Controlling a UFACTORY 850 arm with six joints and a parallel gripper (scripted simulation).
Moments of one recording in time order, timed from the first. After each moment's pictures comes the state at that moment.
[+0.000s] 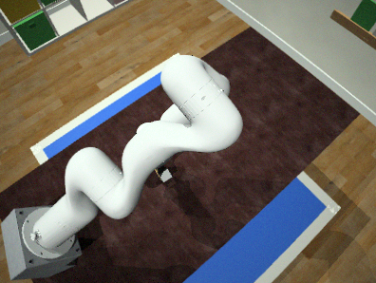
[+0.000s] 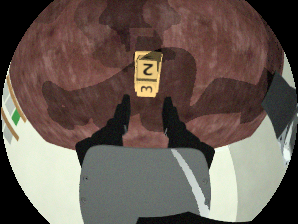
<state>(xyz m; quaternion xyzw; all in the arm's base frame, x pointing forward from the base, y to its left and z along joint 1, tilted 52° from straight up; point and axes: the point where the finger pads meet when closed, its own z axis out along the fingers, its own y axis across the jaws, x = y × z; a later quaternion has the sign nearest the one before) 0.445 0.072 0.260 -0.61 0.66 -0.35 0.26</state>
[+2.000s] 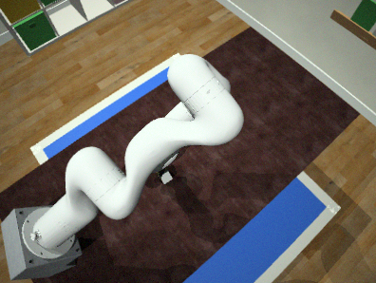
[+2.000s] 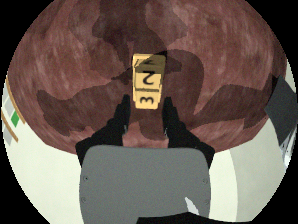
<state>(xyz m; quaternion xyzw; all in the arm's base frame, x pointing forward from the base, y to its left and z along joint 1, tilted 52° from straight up) 0.470 0.069 0.242 -0.61 0.66 -0.35 0.26</state>
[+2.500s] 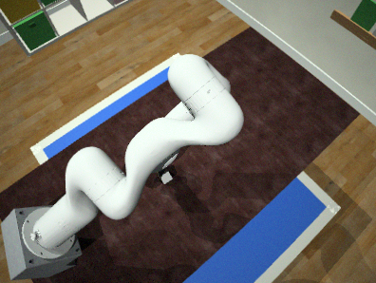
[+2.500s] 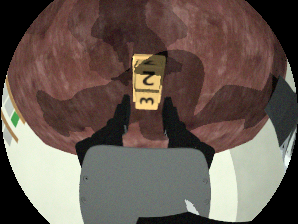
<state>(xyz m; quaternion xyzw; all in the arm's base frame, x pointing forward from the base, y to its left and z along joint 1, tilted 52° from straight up) 0.471 0.068 0.241 -0.61 0.66 -0.35 0.26</state>
